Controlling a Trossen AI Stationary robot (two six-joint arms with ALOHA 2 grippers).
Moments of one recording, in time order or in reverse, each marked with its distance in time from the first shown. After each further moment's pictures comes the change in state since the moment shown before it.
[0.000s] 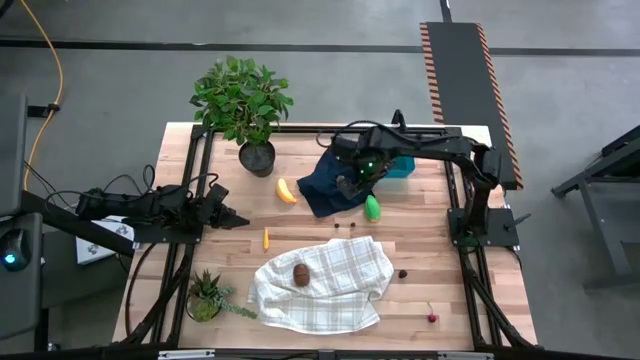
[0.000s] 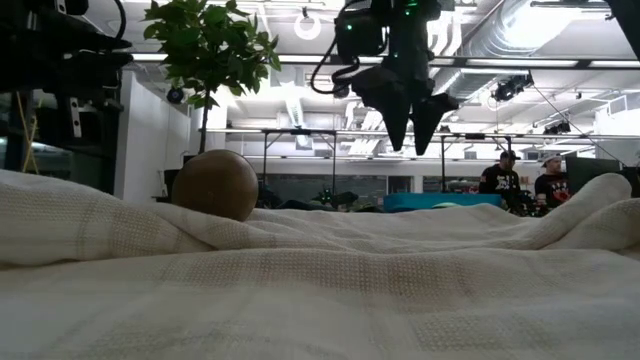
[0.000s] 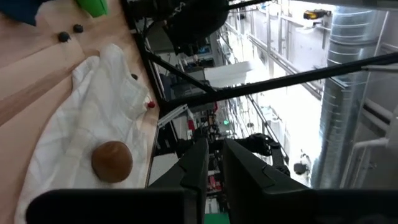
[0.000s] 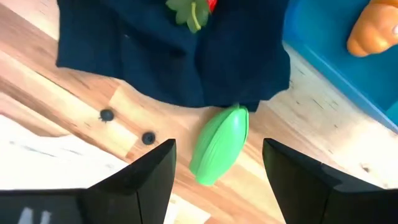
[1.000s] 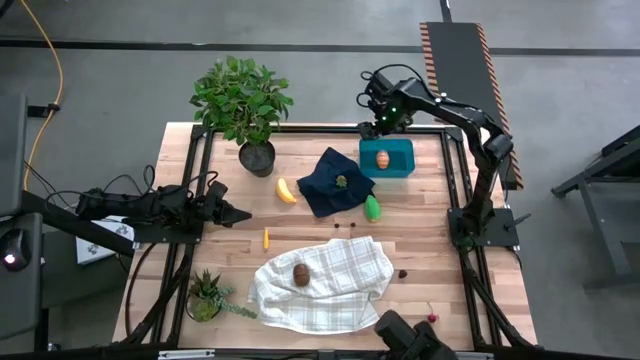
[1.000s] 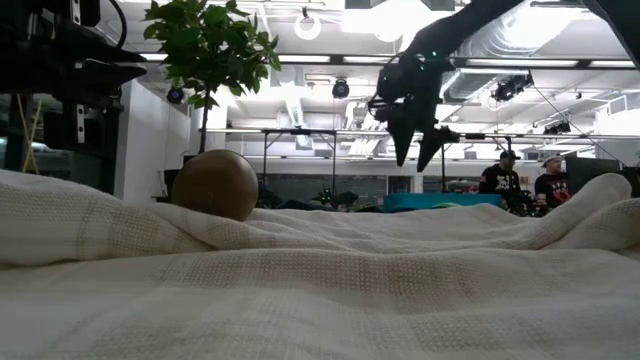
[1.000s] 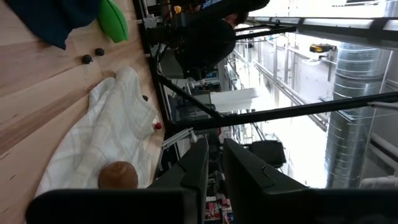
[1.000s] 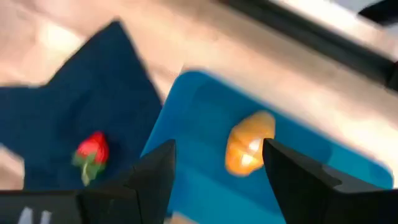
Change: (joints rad) left arm 0.000 0.000 0.000 -0.021 -0.120 -0.057; right arm -0.505 0.001 -0.010 0.180 -0.110 -0.326
